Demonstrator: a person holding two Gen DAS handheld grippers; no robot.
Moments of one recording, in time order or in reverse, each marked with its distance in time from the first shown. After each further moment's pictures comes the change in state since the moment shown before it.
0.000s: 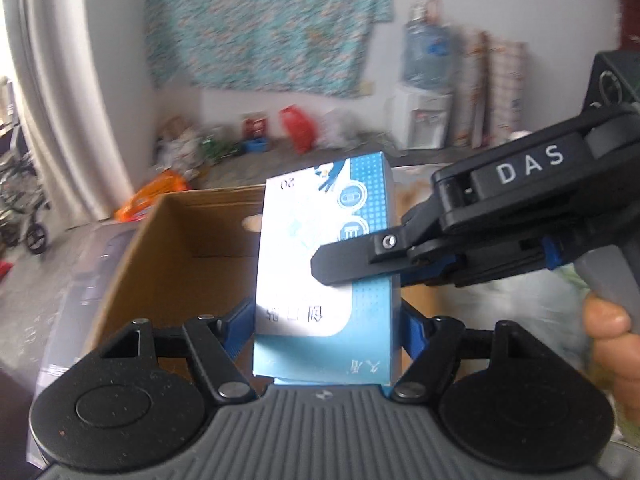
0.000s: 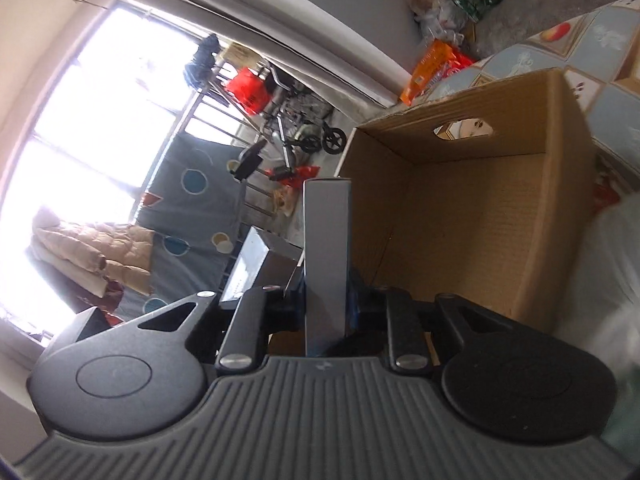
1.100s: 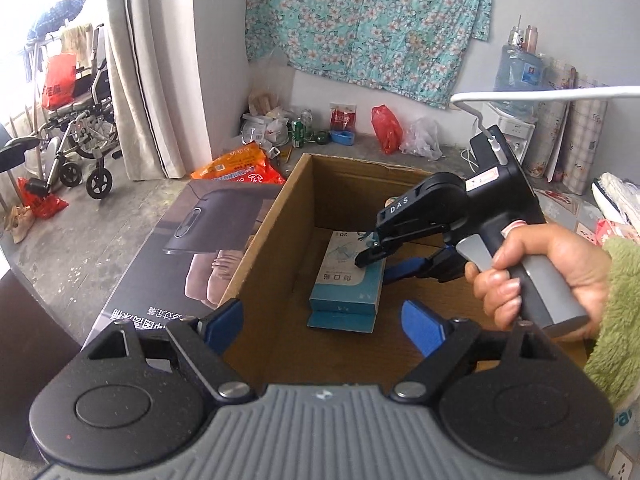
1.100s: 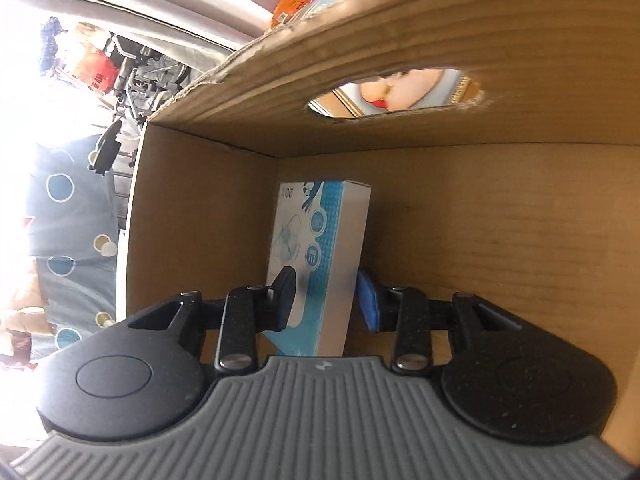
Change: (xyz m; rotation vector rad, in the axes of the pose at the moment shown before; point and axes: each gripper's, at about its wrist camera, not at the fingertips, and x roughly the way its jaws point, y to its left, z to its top) left arm -0.015 0.089 -0.022 -0.199 -0.004 0.134; right arm 0.209 -0.080 0.055 0.197 0.161 -0.356
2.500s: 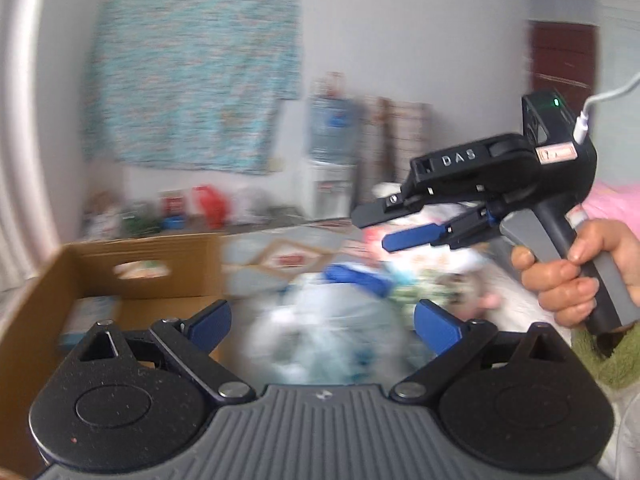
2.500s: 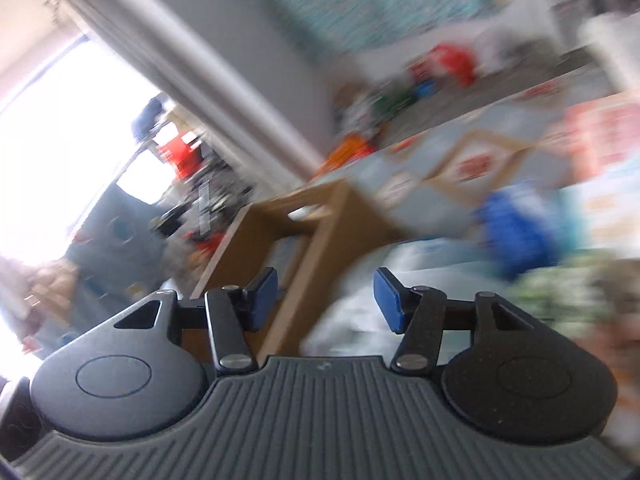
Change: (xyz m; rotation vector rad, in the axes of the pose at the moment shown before) left arm -0.093 -0.226 -0.076 0.278 -0.256 -0.417; right arm -0.364 -0.180 -0.152 -0.231 -0.516 0.105
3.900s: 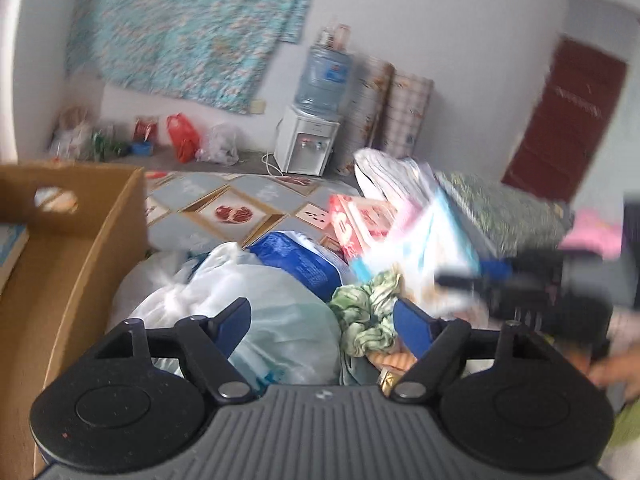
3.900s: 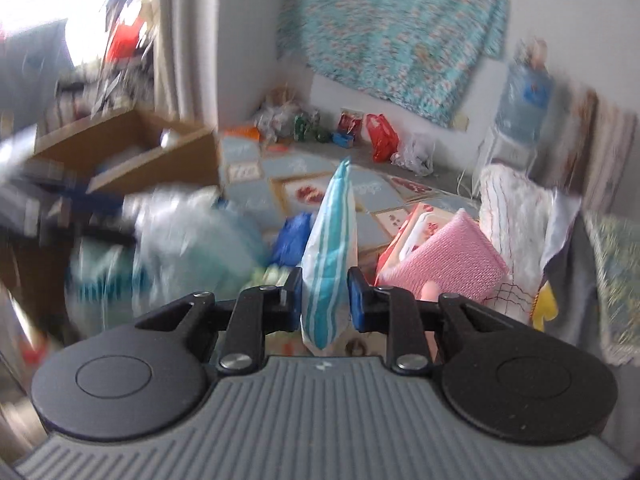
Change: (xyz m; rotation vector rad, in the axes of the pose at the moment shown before) left arm 0.084 0.001 -0.001 -0.270 0.133 -0.081; right arm 0.002 -0.051 -0.048 -0.702 -0.012 -0.427
